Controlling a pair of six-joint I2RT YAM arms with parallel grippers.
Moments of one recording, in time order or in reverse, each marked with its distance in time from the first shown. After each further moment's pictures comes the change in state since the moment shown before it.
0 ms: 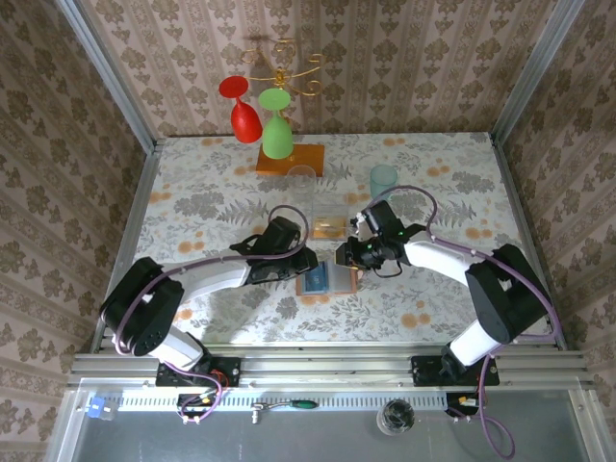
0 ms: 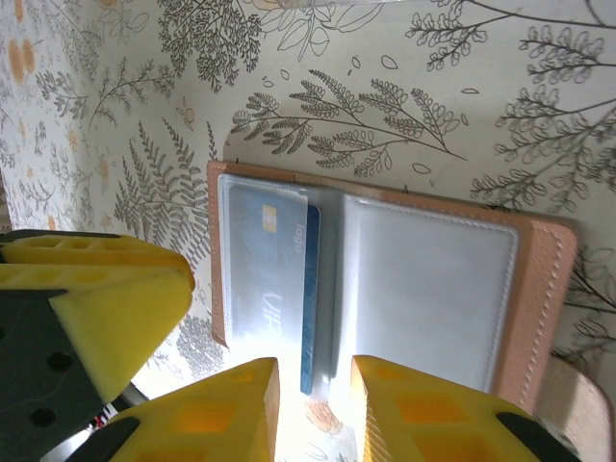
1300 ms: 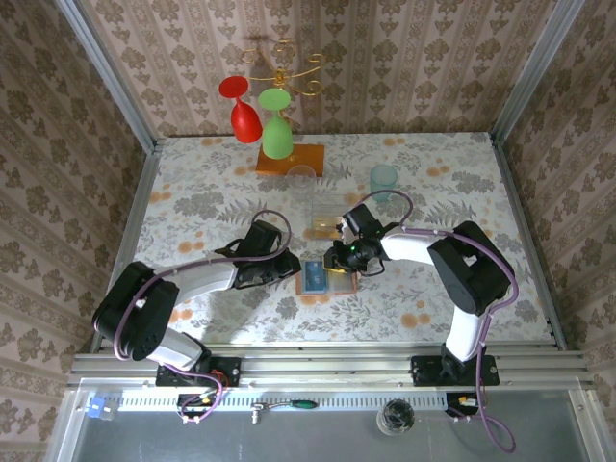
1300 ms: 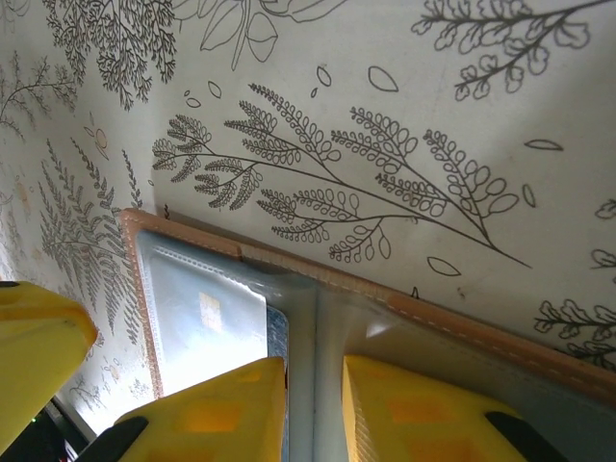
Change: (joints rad) left arm 0.116 -0.034 -0.105 0.011 0.079 0.044; right arm 0.048 0.234 0.085 0.077 0.014 0.027
